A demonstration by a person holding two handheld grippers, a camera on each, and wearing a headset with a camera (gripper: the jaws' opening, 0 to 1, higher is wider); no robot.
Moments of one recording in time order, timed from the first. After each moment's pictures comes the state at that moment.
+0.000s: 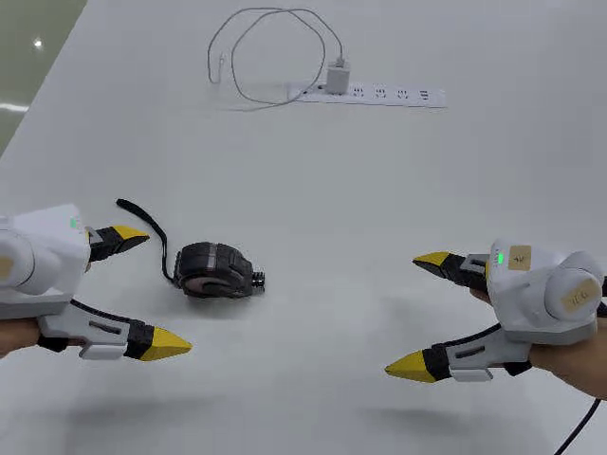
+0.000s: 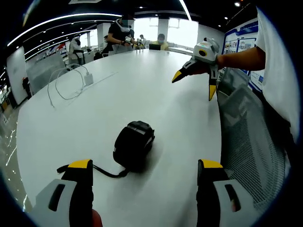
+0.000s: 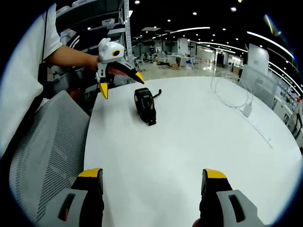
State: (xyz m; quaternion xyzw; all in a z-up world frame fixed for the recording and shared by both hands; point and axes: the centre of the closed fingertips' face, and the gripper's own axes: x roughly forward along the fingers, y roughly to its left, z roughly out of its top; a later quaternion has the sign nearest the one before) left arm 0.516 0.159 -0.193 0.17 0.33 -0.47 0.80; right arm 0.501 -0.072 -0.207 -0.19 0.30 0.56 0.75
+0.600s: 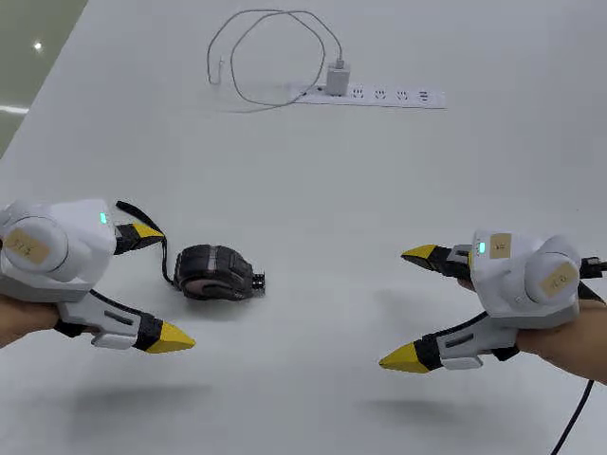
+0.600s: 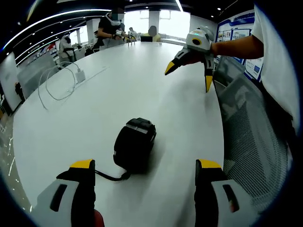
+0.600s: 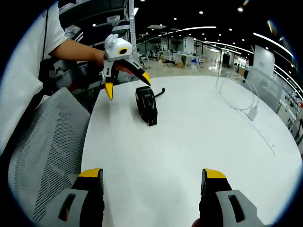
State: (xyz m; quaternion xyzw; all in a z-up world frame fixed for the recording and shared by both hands) left arm 0.524 0.154 -0.206 0.21 0.35 -0.49 0.77; right arm 0.507 -0.064 -0.212 -0.20 0.30 0.57 0.74
